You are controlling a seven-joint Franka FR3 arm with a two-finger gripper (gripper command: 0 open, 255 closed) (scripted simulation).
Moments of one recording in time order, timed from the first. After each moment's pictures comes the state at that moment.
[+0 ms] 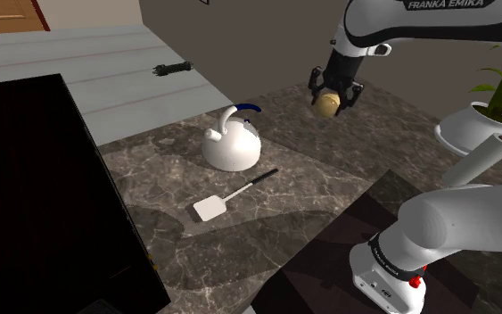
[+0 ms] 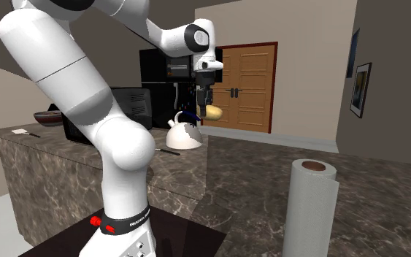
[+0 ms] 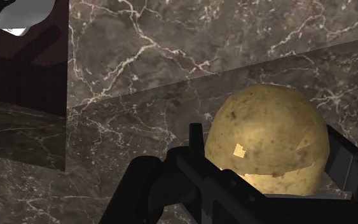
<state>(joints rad) -0.37 -0.54 0.27 -2.39 0.10 1.85 1.16</state>
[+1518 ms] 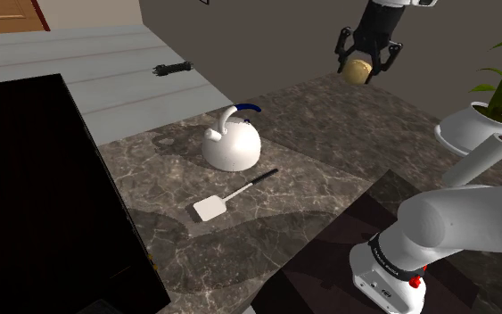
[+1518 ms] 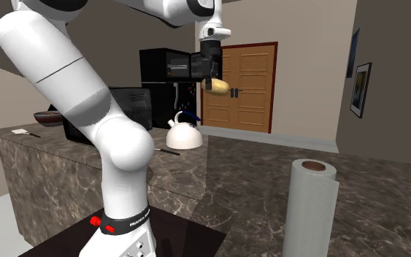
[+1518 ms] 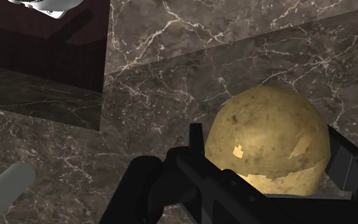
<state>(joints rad) -0.40 -0.56 0.19 -2.15 0.06 1.59 1.09</state>
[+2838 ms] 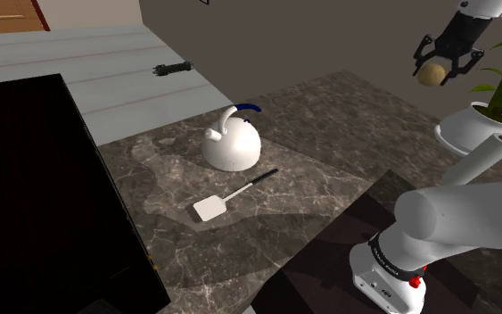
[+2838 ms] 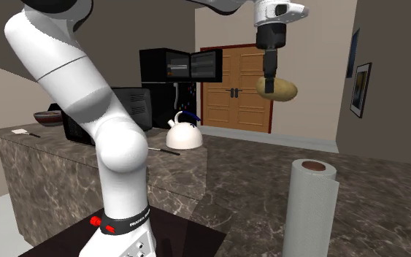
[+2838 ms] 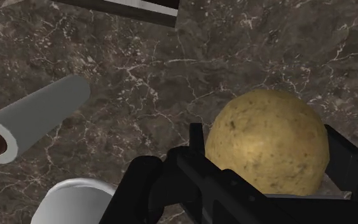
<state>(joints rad) -0.55 -0.52 -0.20 -2.12 -0.15 1.62 0.60</state>
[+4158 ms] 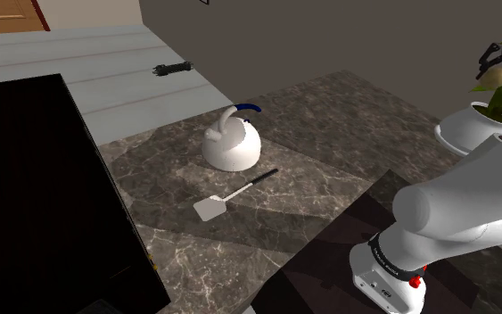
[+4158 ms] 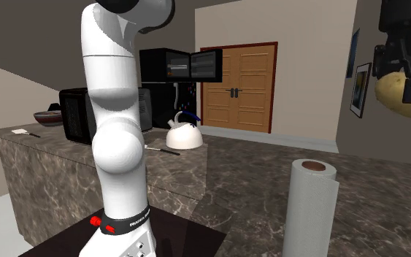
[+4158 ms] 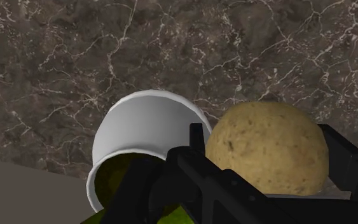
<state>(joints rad) -0.68 -0.01 -0.61 -1.64 -0.04 1.66 0.04</state>
